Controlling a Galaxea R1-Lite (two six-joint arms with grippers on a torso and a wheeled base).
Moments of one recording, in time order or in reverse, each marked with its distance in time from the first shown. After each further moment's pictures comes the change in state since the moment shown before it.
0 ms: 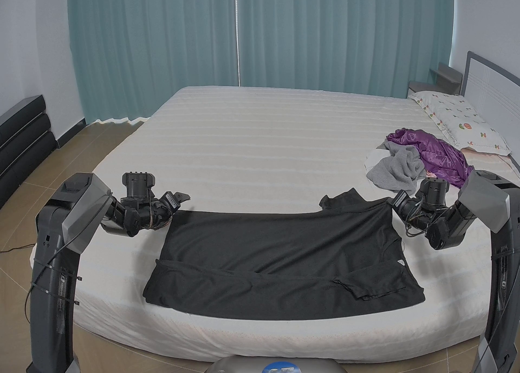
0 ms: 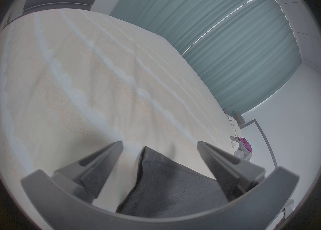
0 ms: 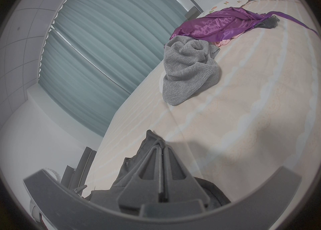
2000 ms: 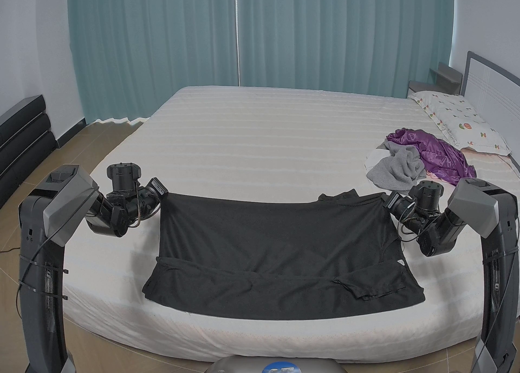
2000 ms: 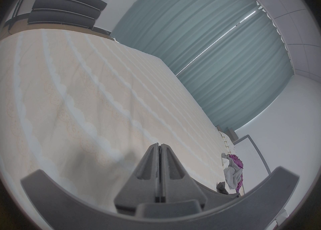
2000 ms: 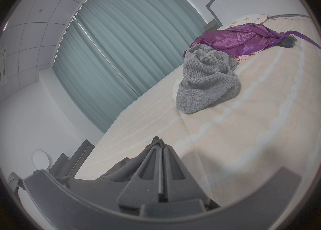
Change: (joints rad) left arm 0.032 -0.123 0.183 -0.228 0.071 -0.061; right arm 0.028 0.078 -0.035 -0.168 -0.023 -0.132
